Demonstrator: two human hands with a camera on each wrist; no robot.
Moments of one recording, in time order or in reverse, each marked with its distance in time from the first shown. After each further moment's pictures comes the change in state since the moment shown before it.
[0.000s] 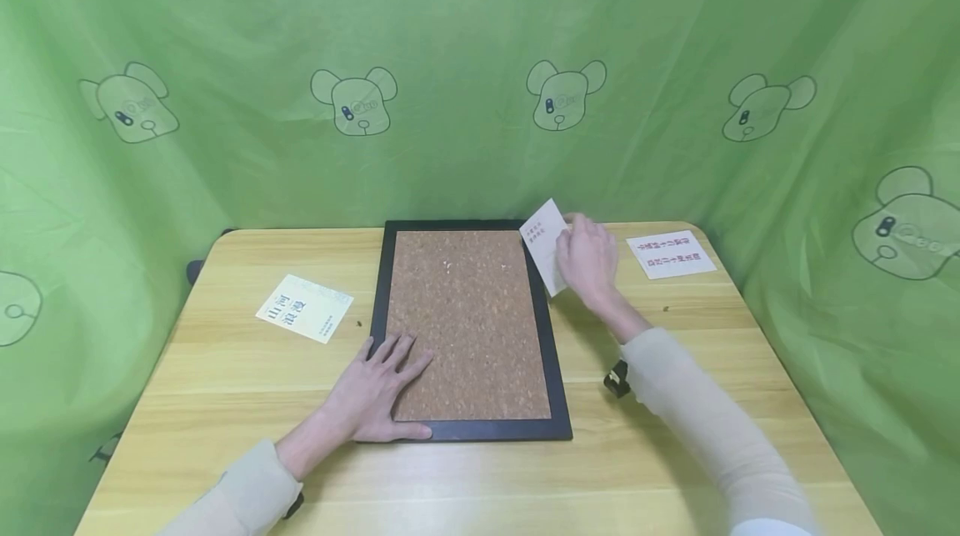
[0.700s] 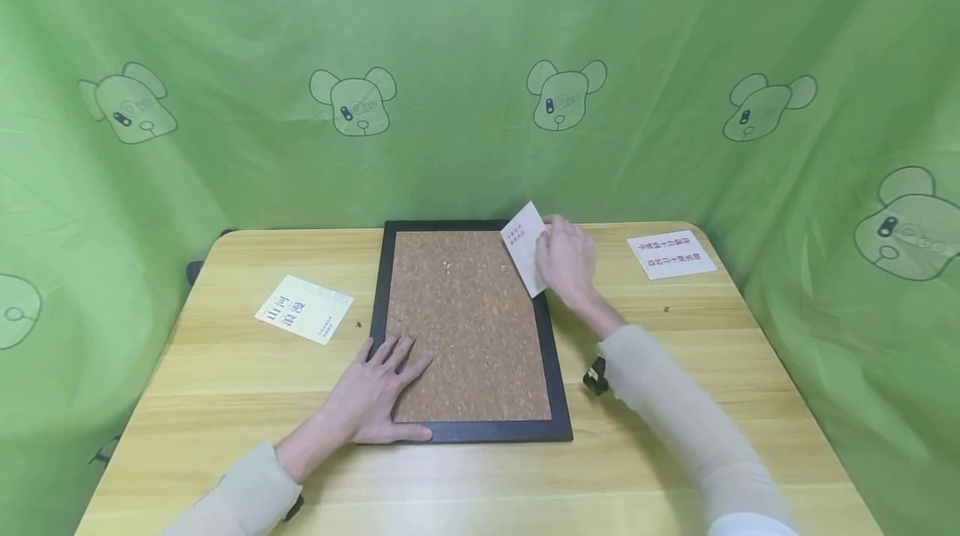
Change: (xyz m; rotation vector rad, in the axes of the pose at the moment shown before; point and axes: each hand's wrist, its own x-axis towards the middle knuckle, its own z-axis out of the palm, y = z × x) left_hand 0.000 0.000 0.001 -0.020 0.007 -0.001; right_hand 0.001 -0.022 0.021 0.039 -0.023 0.006
